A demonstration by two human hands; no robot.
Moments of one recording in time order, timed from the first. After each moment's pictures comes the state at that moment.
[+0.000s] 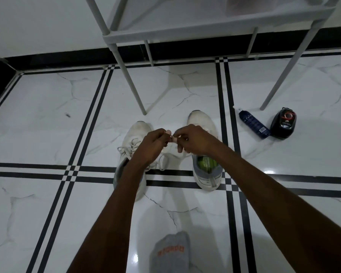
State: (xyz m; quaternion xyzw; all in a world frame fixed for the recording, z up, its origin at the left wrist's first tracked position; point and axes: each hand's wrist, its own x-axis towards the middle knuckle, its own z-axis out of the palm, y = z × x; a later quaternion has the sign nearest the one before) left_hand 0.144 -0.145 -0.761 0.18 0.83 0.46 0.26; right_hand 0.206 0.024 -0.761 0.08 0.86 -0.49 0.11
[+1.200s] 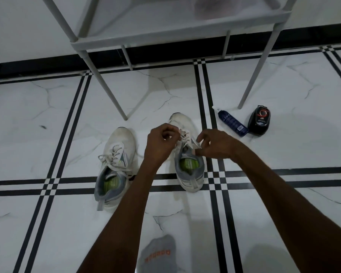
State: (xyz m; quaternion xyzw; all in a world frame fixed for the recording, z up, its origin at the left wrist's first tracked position) left_hand 0.172 -0.071 -0.773 0.21 0.80 0.54 0.16; right_hand 0.269 0.108 -0.761 0.24 0.87 -0.39 0.18
